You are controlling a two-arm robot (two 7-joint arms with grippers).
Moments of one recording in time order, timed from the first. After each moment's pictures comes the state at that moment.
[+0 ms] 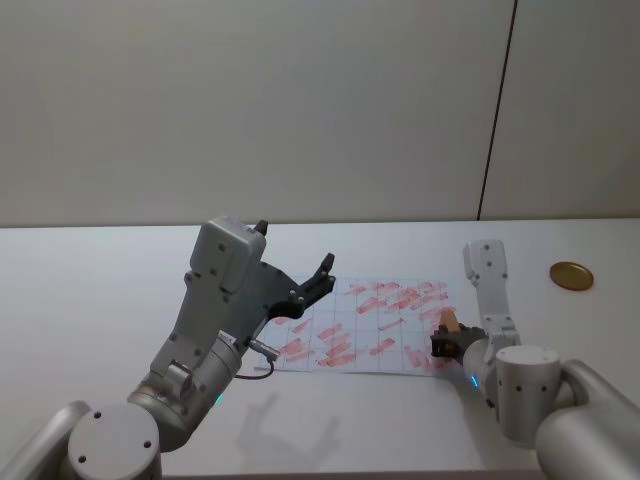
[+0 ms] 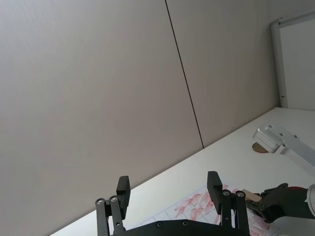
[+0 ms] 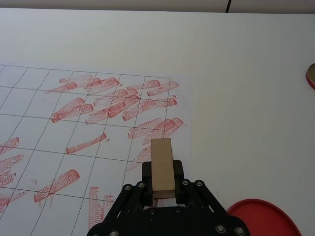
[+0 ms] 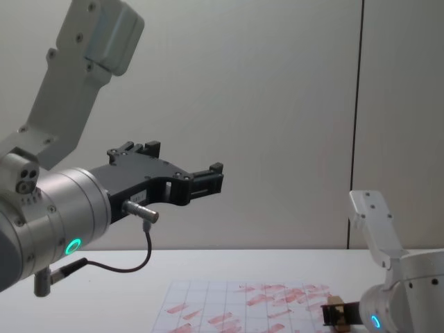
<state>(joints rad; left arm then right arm) -0.24 0.38 0.45 -1.63 -0.20 0.01 -0.01 0.69 -0.07 -0.26 -0.56 0.17 0.23 -0.09</state>
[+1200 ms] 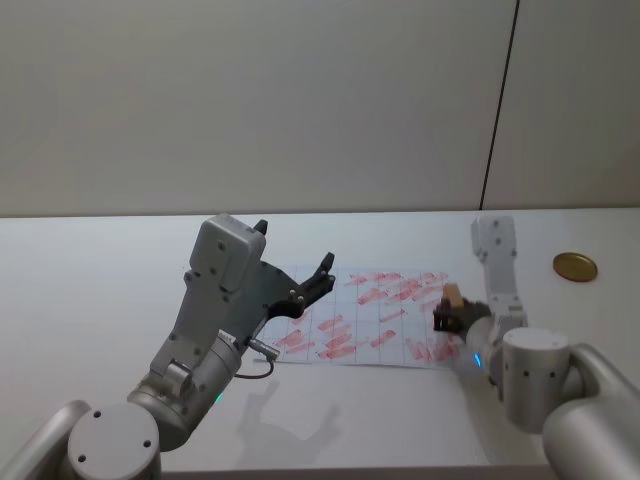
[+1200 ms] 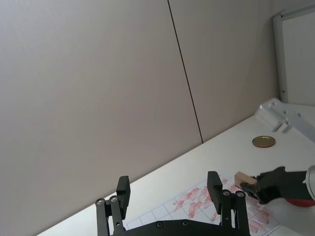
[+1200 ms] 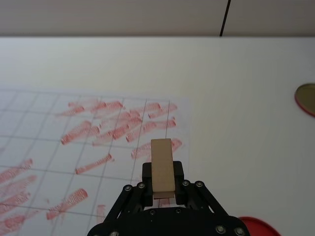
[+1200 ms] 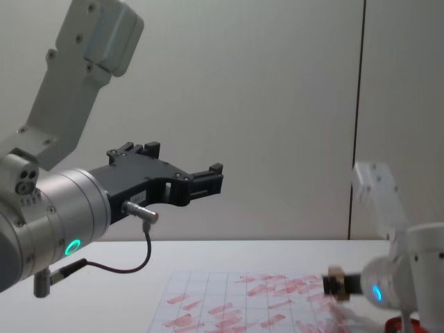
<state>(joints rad) -0.24 0.38 0.45 -1.63 -0.20 0.01 -0.01 0.62 -0.06 -0.25 -0.75 0.16 0.27 -0.11</state>
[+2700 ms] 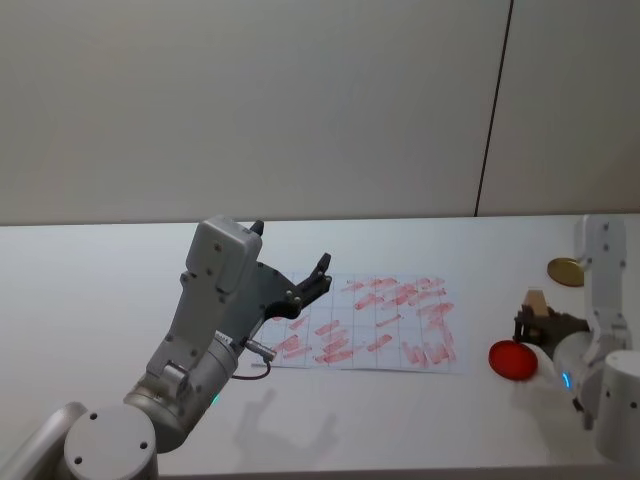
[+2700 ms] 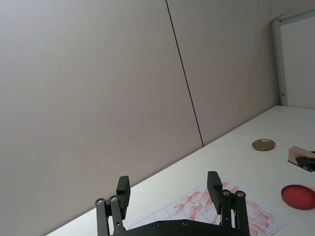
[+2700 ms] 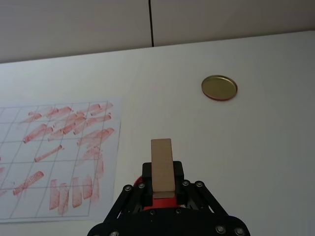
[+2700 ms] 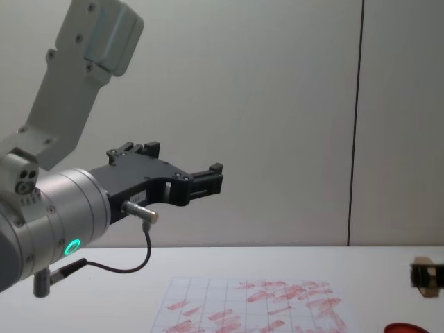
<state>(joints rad) -0.24 0.38 0.45 -1.63 -0.20 0.01 -0.01 0.32 0.07 -0.15 -1.32 0.24 0.50 -0.19</state>
